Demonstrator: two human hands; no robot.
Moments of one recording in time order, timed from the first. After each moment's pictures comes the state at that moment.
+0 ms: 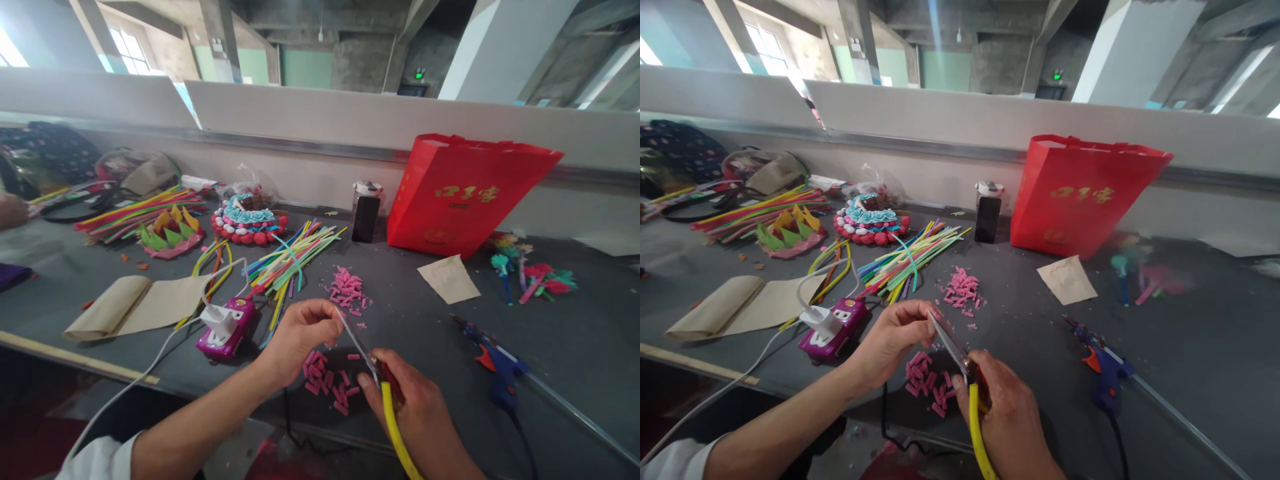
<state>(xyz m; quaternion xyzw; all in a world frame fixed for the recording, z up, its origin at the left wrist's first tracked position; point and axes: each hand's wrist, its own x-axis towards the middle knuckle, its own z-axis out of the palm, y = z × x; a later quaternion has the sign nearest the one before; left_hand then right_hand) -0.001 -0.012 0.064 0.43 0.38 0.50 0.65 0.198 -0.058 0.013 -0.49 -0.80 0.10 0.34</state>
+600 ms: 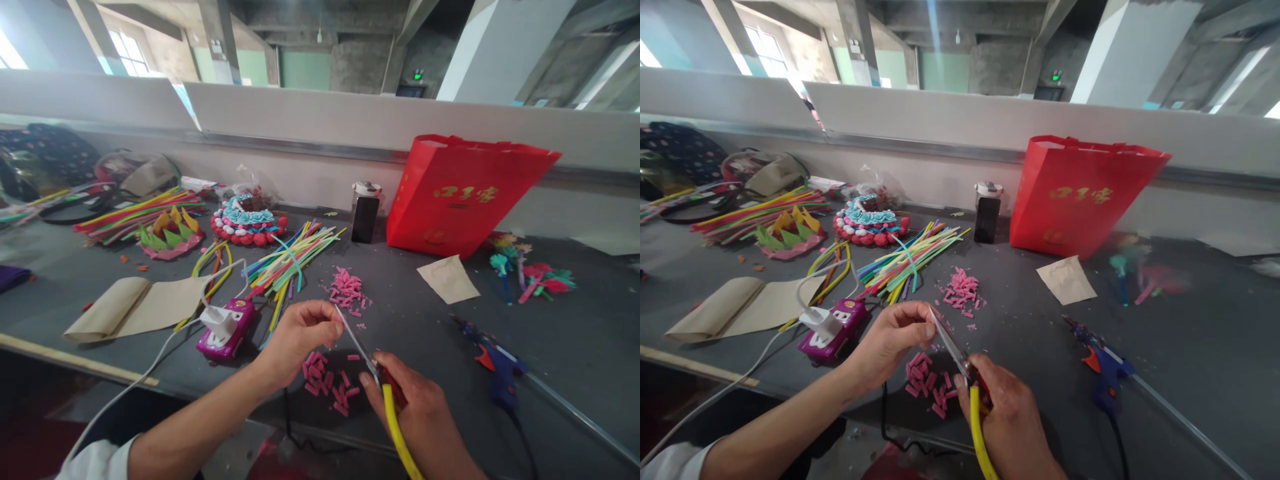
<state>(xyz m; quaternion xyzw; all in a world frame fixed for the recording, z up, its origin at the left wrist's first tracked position) -0.004 -0.013 0.065 0.44 0.39 0.49 0.64 0.199 -0.059 0.011 -0.49 -0.79 0.13 0.35</state>
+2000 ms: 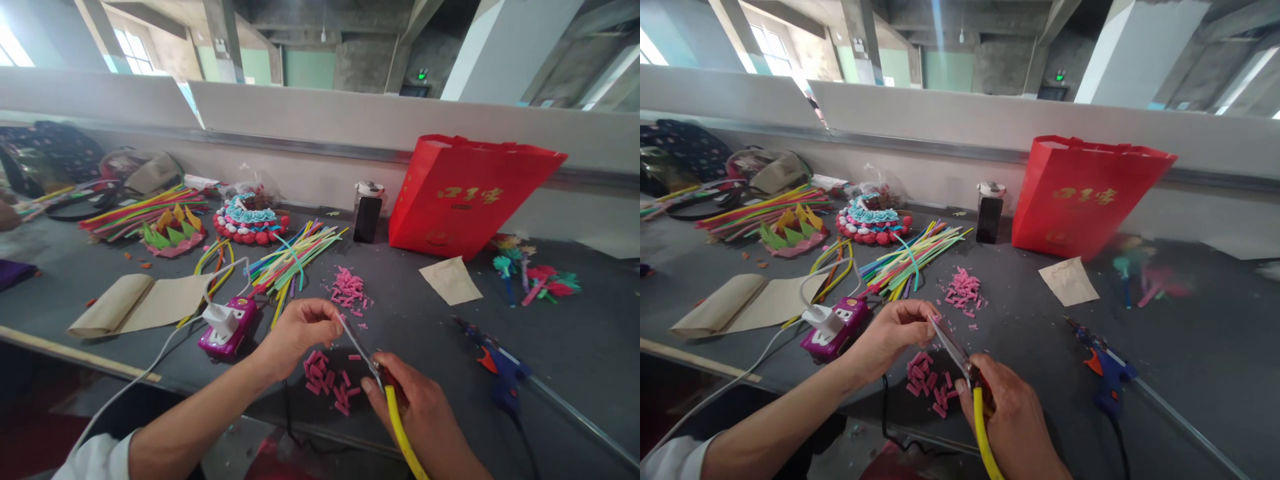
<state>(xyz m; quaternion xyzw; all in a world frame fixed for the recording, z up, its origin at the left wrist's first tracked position) -0.008 -0.008 0.065 0.45 0.38 0.46 0.66 0.205 -0.057 0.009 -0.48 -0.81 0.13 0.33</state>
